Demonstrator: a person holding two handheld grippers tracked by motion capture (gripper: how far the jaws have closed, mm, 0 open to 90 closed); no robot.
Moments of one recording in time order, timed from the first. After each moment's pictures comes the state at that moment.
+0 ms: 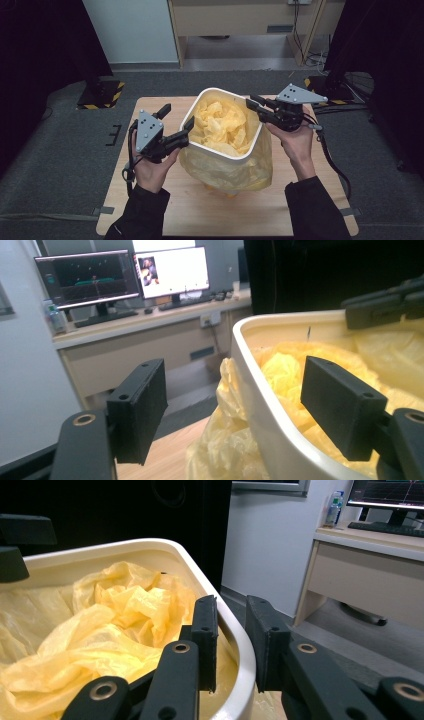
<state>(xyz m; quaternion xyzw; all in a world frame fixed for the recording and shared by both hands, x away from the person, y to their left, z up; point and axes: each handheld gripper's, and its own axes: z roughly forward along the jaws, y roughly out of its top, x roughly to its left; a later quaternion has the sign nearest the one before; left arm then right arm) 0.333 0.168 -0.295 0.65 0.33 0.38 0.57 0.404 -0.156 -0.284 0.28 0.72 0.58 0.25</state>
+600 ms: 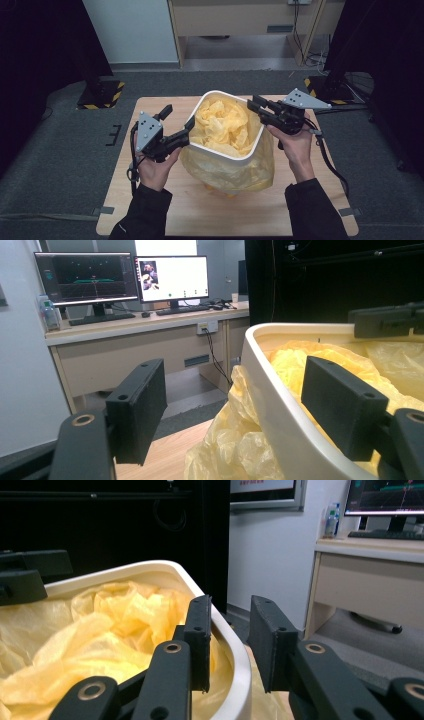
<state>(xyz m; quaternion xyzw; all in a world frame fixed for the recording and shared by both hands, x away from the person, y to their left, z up) 0.344 0.170 -0.311 0.63 0.34 0.37 0.59 0.408 -0.164 -0.304 0.30 0.68 0.63 0.23</state>
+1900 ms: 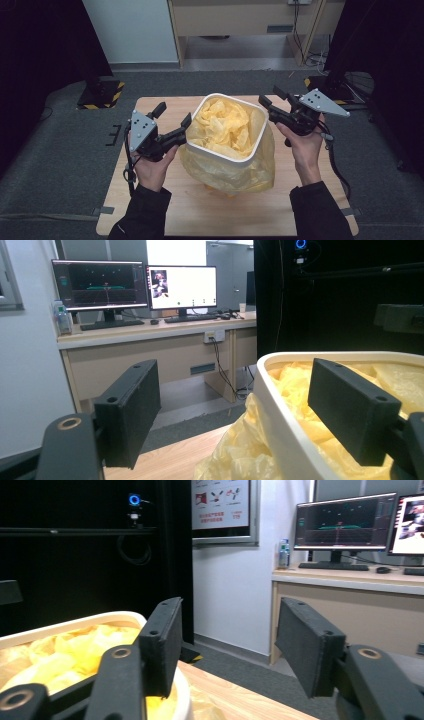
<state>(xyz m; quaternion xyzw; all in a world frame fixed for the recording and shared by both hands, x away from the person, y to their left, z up) 0.337 0.176 -0.301 0.61 0.36 0.38 0.60 0.396 -0.184 -0.293 0.33 0.61 0.65 0.31</state>
